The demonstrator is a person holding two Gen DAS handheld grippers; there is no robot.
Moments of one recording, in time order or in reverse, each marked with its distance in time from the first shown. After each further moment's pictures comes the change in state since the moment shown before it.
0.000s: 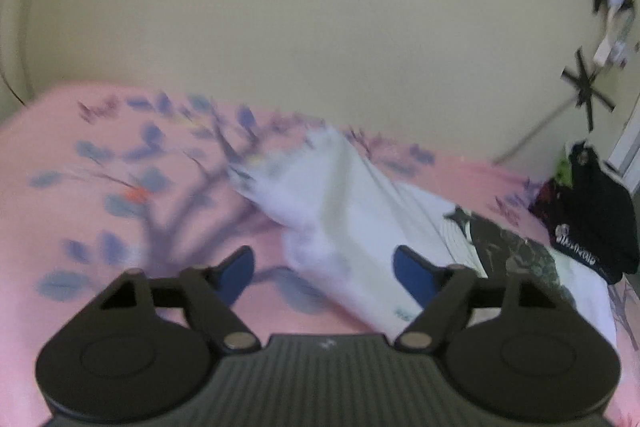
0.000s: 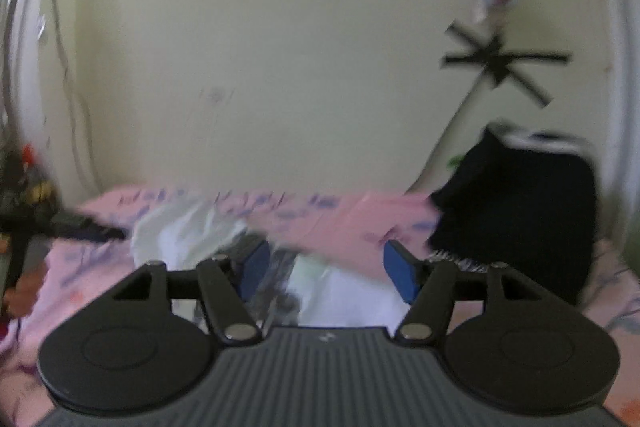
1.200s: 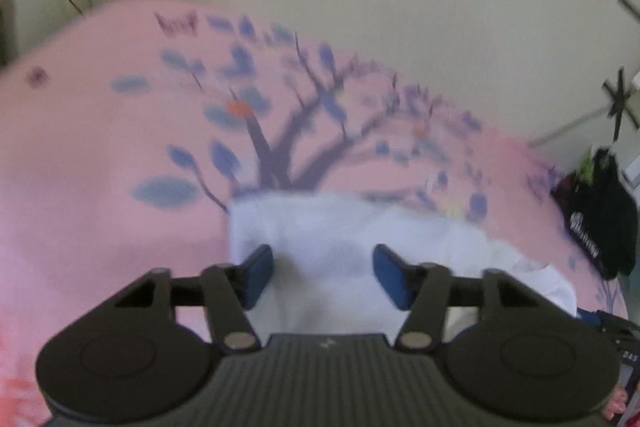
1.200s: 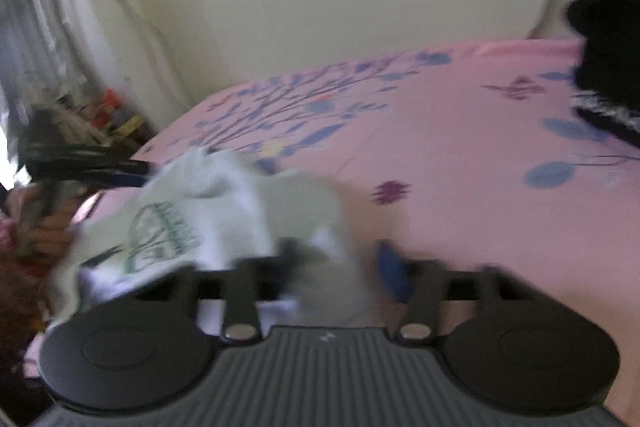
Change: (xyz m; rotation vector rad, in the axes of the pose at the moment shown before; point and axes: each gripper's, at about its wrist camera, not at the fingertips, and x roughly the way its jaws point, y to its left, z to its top) left arm -0.040 0.084 -0.033 -0.156 0.161 0.015; right arm 0.051 -0.002 -0.053 0.116 0.333 0.403
